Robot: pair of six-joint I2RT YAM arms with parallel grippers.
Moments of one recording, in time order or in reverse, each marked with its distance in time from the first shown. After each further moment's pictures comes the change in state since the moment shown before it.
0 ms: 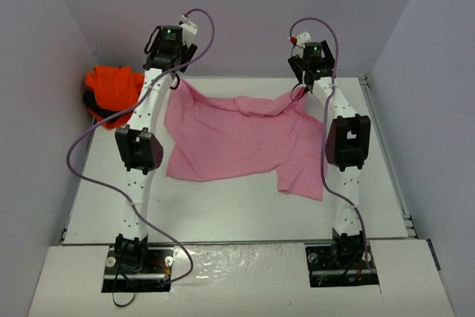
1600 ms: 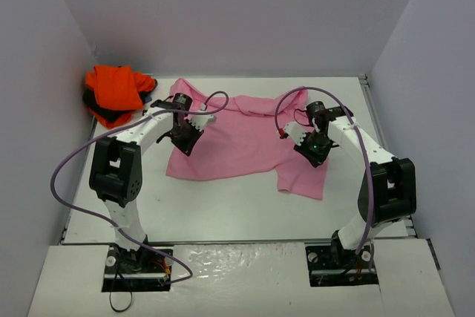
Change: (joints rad) left arm -0.100 -0.566 -1.222 -0.192 0.554 -0.007; right arm 0.101 -0.772 -0.946 -0.825 -0.477 -0.324
